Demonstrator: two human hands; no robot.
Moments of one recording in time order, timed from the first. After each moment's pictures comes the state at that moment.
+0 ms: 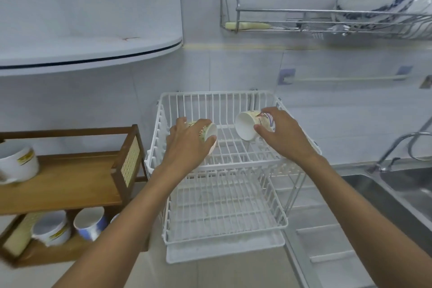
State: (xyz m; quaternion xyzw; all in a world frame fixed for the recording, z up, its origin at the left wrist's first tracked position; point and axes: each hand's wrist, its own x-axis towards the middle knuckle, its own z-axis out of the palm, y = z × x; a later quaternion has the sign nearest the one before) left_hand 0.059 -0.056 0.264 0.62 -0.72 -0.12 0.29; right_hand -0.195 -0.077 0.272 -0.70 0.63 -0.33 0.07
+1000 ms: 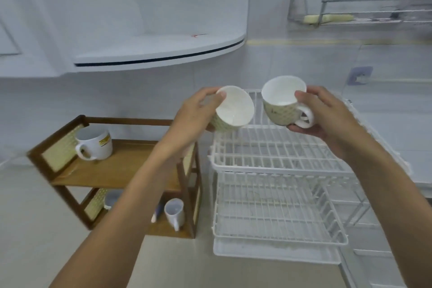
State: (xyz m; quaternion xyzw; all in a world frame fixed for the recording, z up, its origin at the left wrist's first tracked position) left_hand 0.167 -0.053 0.313 0.49 -0.60 -0.34 0.53; right_hand -0.116 -0.083 0.317 -0.54 0.44 -0.53 0.48
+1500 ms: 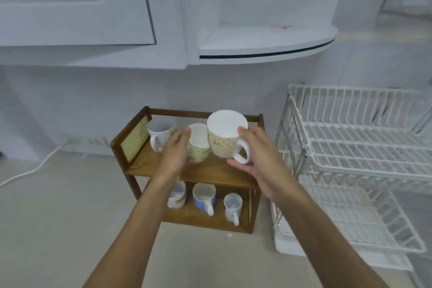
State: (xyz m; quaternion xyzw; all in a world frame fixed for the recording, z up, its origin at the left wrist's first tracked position) left_hand 0.399 -0.020 0.207 0.60 -0.37 -0.39 0.59; right_hand 0.197 -0.005 0.255 -0.46 0.42 -0.47 0.63
